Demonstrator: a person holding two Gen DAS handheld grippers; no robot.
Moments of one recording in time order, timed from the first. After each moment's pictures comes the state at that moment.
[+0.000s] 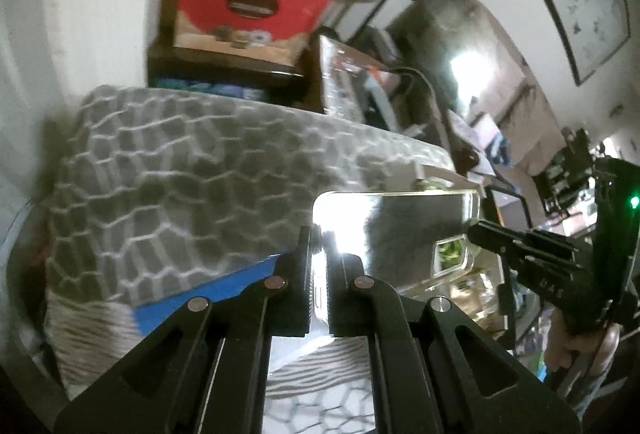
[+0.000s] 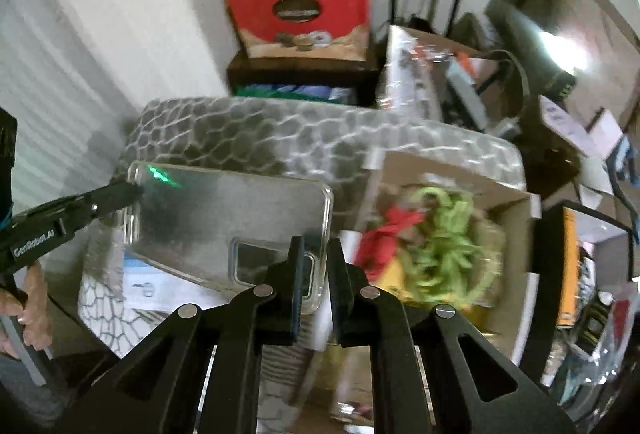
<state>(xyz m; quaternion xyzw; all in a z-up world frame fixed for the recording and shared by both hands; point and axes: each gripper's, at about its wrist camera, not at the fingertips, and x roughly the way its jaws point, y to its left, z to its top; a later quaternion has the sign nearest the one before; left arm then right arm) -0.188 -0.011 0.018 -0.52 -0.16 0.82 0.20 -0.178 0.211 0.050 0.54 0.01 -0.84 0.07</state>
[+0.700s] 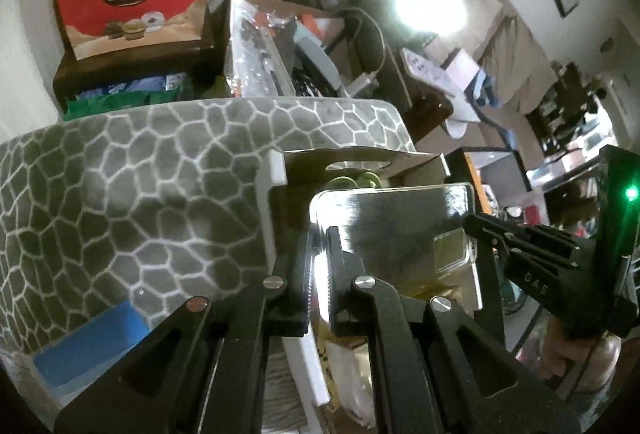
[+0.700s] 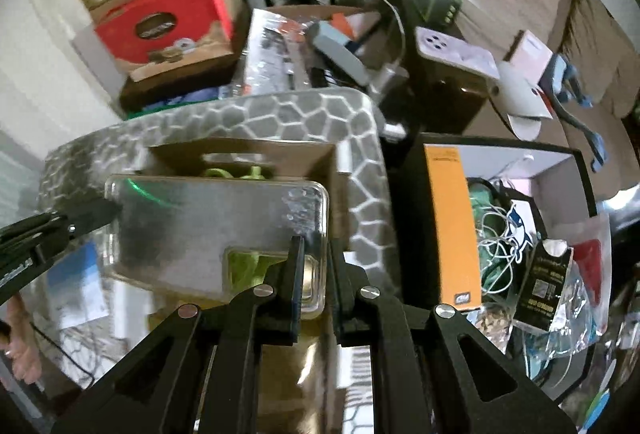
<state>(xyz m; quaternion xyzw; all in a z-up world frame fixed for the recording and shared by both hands) -0.229 0.167 0.001 -0.57 -0.07 0.78 0.25 -0.178 0.371 0.024 0.56 -0.05 -0.82 -0.07</state>
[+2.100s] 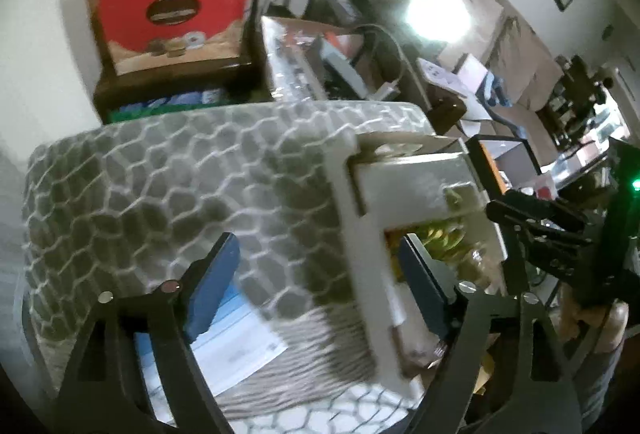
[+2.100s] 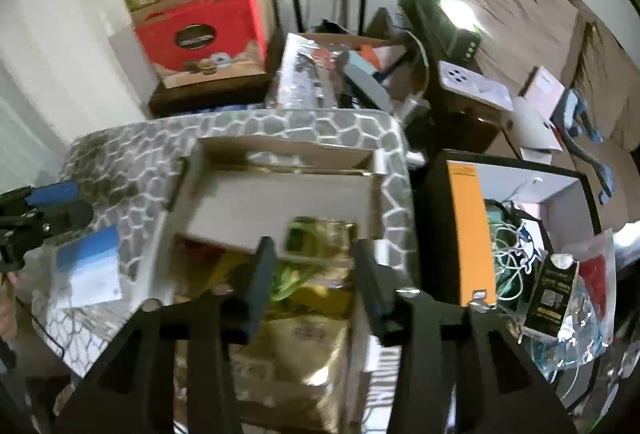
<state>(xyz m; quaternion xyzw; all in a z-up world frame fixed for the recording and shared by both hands) -0.191 0.084 0.025 -0.53 -0.05 0.81 0.23 -0.145 0.338 0.038 0.50 -0.01 -0.86 -0.01</state>
